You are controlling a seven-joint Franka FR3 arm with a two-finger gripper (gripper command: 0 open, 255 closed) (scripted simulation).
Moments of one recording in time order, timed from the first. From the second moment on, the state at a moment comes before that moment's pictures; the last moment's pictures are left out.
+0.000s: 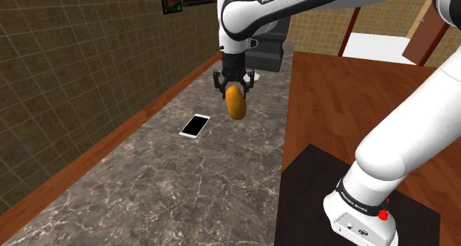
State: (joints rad) arm -0.20 -0.18 0.40 -2.12 0.08 1.87 1.00
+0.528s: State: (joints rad) arm -0.28 -0.15 0.29 -2.10 0.03 1.87 0.82
